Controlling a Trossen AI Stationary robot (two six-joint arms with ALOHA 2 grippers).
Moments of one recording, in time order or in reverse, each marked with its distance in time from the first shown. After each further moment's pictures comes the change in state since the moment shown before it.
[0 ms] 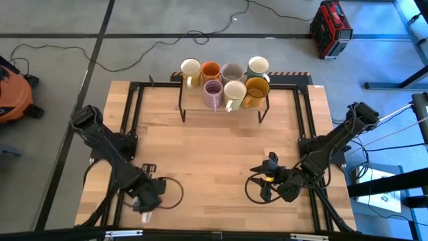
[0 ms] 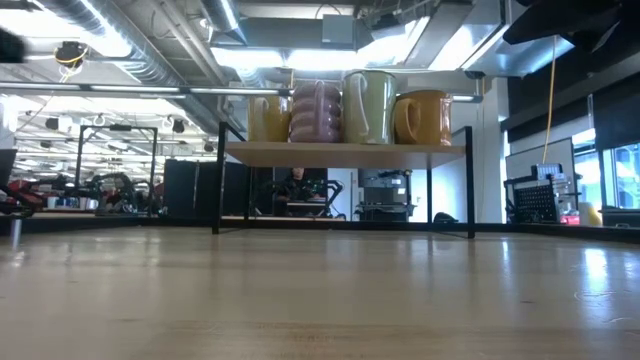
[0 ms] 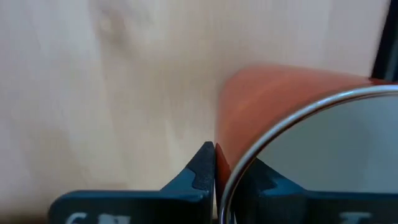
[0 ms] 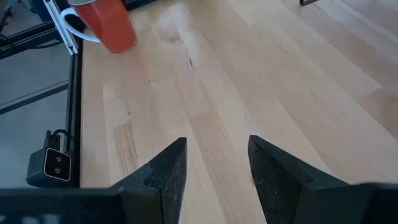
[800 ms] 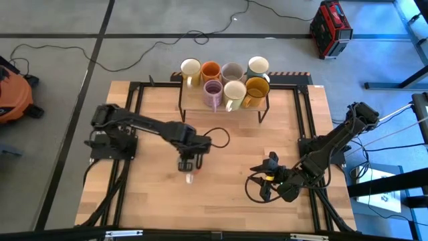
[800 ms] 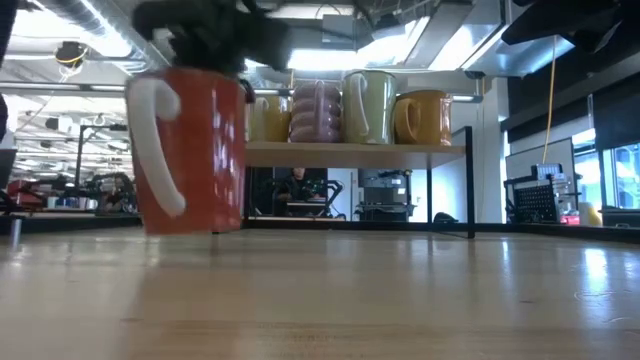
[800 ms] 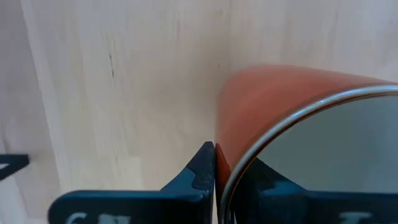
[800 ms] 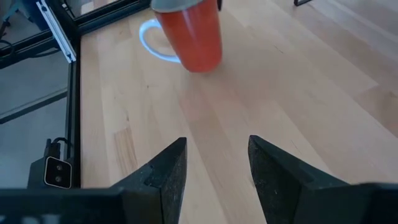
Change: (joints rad) left arm 0.696 0.190 0.285 -0.032 -0.046 0.654; right arm 0.000 0.000 0.000 -0.001 0.018 0.035
